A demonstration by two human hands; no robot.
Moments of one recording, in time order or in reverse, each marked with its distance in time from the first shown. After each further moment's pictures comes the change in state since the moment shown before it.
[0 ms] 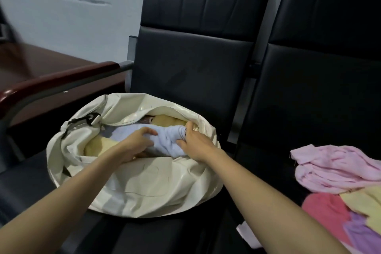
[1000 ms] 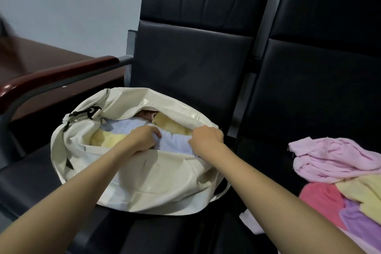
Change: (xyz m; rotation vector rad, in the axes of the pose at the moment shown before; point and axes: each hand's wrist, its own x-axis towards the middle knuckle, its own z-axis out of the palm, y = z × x) left_hand 0.011 -0.001 -0.002 0.689 -0.014 0.174; right_hand -0.020 -0.017 -0.011 -0.476 0.001 0.147
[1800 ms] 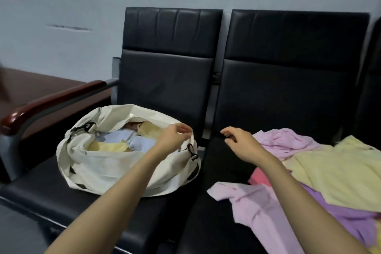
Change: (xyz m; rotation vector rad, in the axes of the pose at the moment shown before) left_hand -0.116 0.154 -0.015 -0.665 0.114 0.243; right_hand -0.145 0.142 -0.036 0.636 0.178 0.058
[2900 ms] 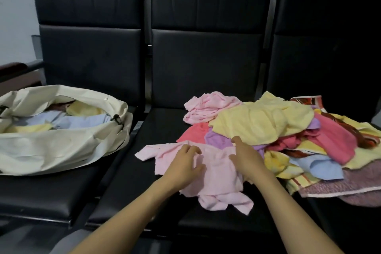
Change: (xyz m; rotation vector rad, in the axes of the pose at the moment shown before) left_hand -0.134 0.039 0.250 0.346 -0.287 0.314; right_hand -0.194 0.175 -0.044 -0.224 0.020 0.494
